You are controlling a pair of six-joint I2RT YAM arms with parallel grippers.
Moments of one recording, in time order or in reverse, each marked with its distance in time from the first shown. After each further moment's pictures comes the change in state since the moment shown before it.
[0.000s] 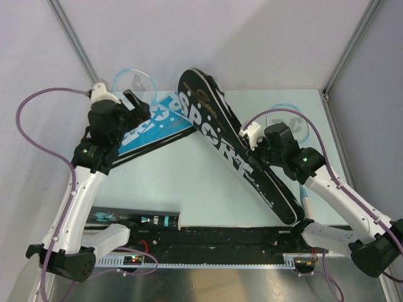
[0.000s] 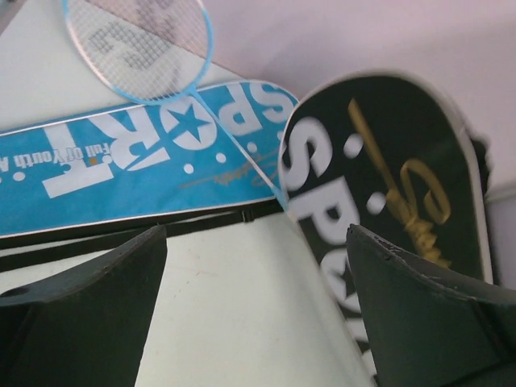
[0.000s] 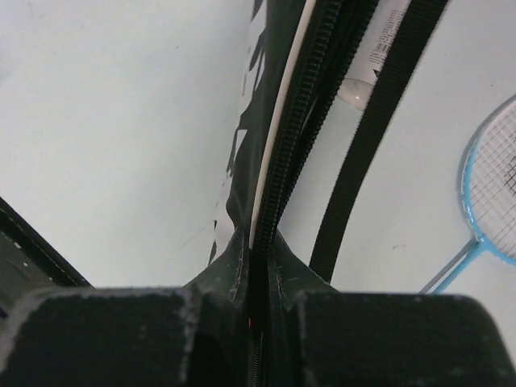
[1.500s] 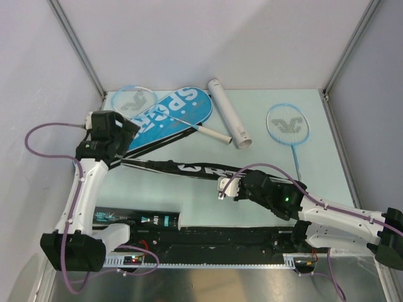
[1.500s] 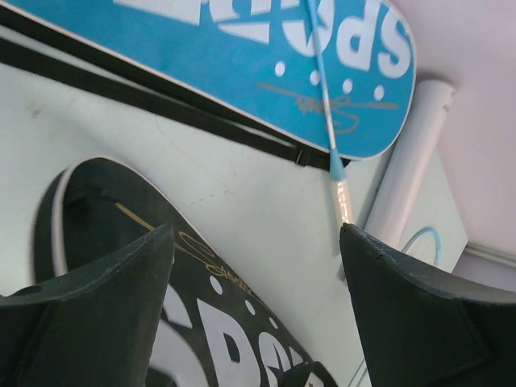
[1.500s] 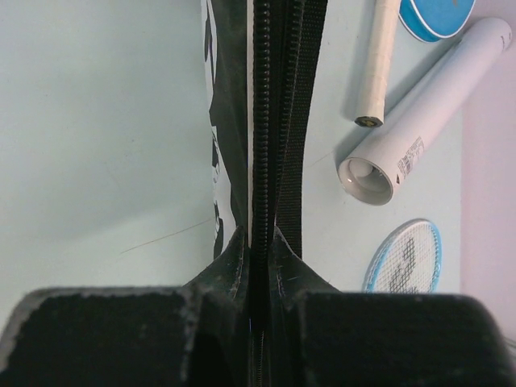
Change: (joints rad) left arm 0.280 0.078 -0.169 -0.185 0.171 -0.466; right arm 0.474 -0.134 -0.489 0.429 0.381 -0.461
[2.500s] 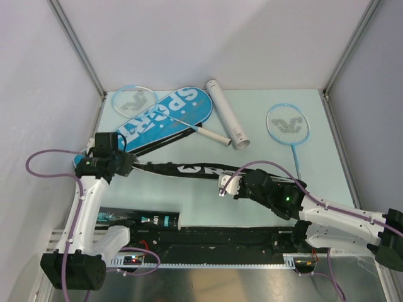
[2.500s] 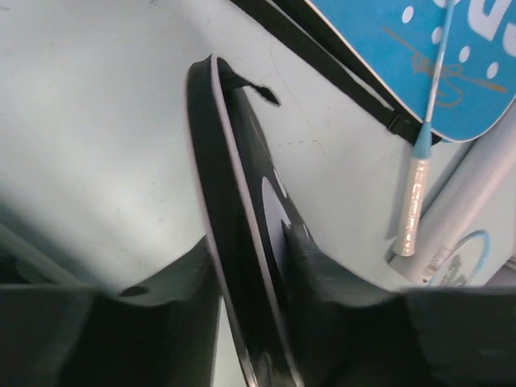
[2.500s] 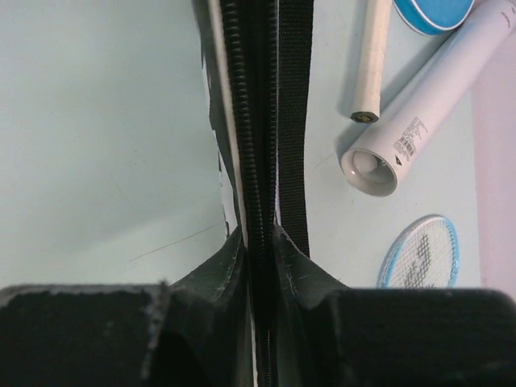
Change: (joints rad) left arm 0.001 -0.165 -0.139 -0.228 -0.032 -0.121; right arm -0.011 -0.003 0.000 0.010 -0.005 0.042
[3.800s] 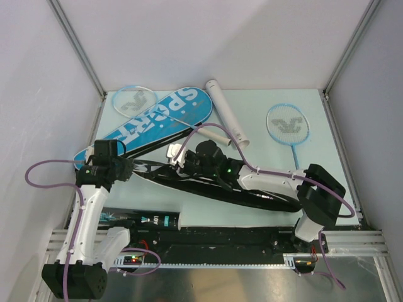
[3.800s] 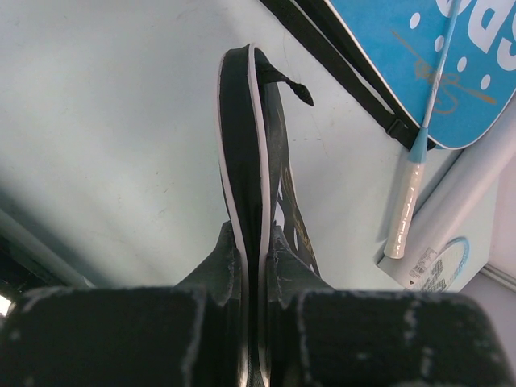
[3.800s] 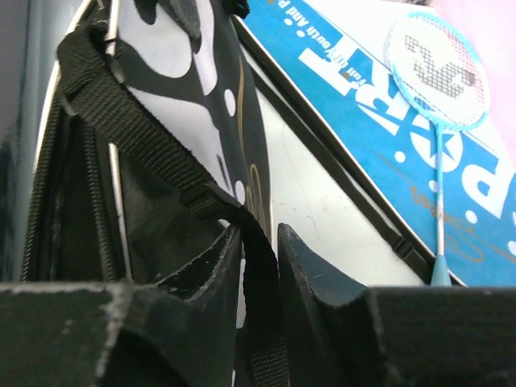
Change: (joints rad) left arm 0.005 -0.084 -0.079 -0.002 0.004 -0.073; right arm -0.013 0.705 0.506 0.536 -0.431 0.251
